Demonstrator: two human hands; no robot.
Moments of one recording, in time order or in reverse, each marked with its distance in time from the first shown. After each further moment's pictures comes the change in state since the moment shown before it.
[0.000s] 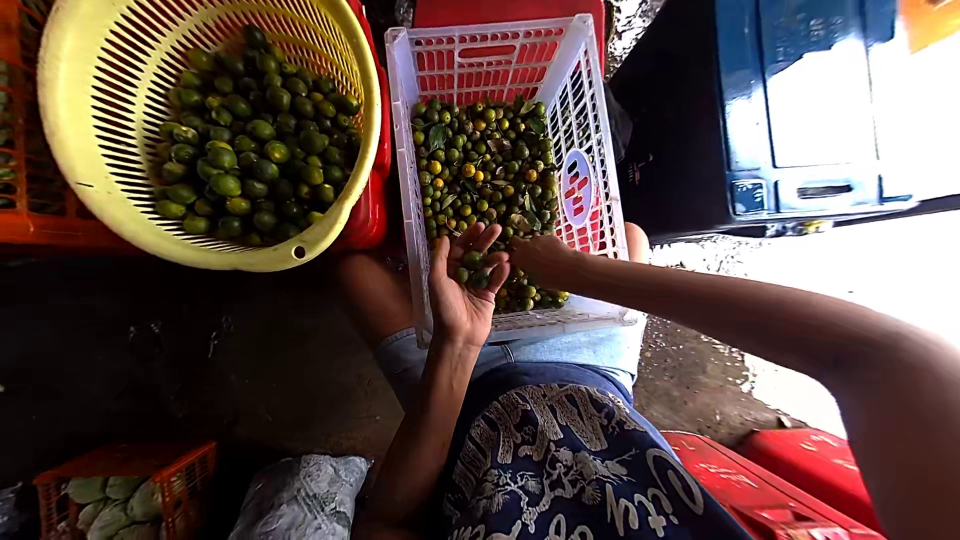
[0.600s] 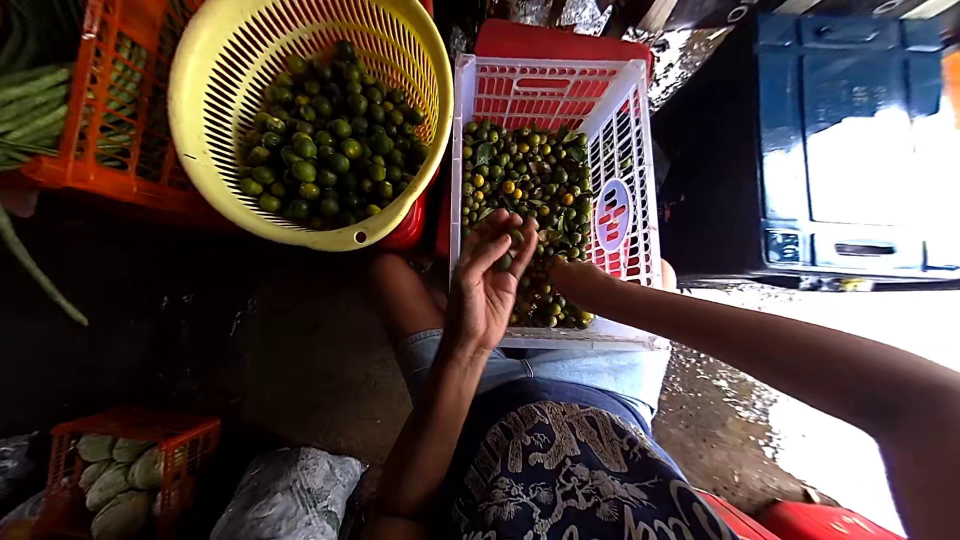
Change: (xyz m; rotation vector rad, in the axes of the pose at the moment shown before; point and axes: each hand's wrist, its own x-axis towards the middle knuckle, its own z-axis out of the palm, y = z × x) left_hand -0.021 0.034 0.021 0.052 -0.239 0.274; right_hand -0.001 -0.003 0.013 -0.042 -0.095 0.209
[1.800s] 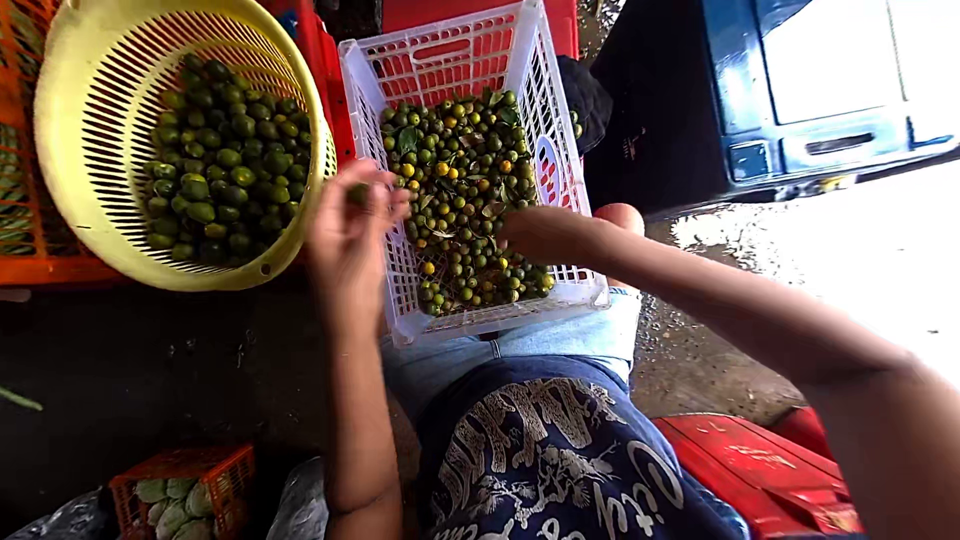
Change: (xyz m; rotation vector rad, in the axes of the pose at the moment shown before) left_hand 0.034 0.041 0.019 1.225 -0.088 0.255; right_hand -0.045 0.046 -0.032 0.342 0.272 -0.365
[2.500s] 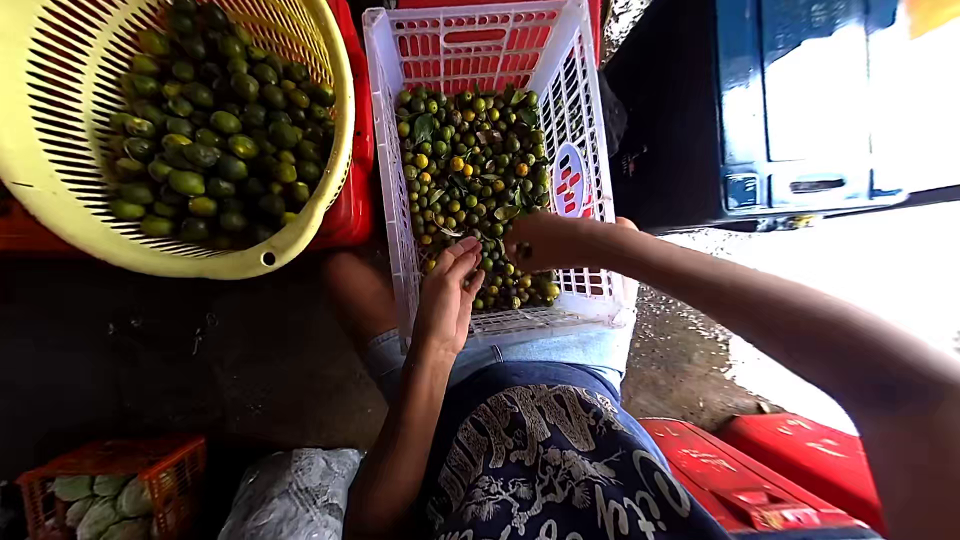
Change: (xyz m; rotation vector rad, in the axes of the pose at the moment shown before) left_hand -0.045 -0.061 0.058 -0.649 0.005 -0.717; right_hand 0.024 0.011 0.005 0.049 0.005 -0.210
